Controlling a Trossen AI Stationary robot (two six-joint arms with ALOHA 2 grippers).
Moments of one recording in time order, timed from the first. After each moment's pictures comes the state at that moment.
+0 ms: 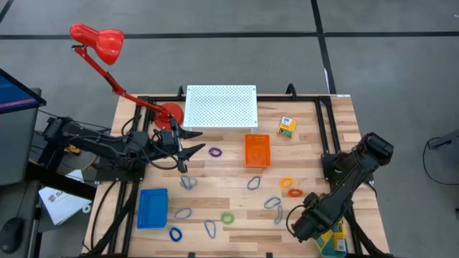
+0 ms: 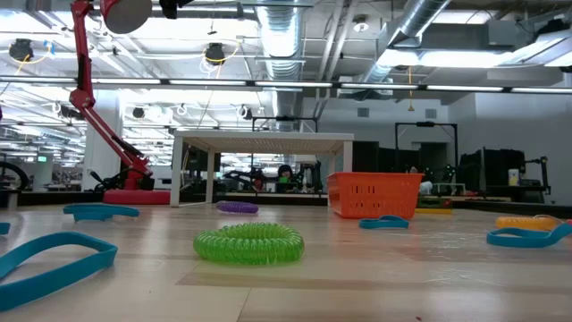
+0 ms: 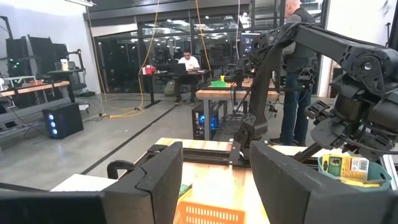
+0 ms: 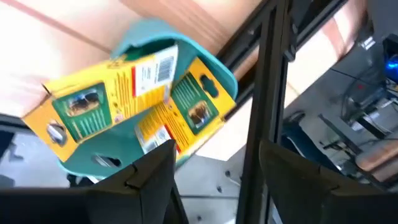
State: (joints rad) left arm -0.22 0.93 0.60 0.45 -0.49 0.09; right arm 0.83 1.71 1.31 -1.48 -0.47 1.66
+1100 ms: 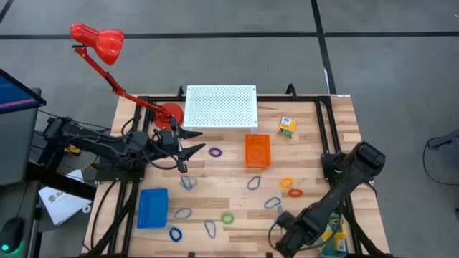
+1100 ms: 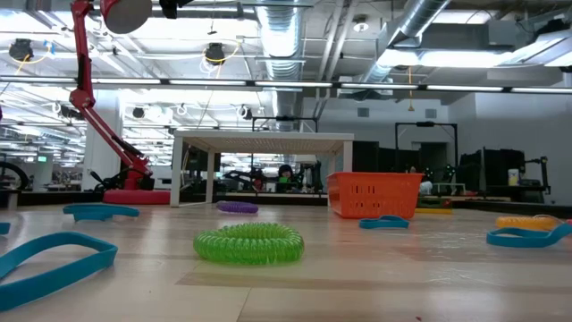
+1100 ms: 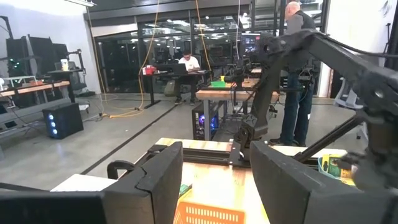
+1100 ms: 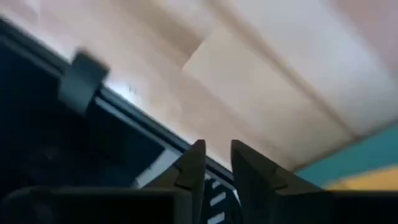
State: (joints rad) left arm -0.22 0.93 0.60 0.45 -0.49 0.09; right arm 0.82 1.86 1.30 -0.81 -0.23 1.72
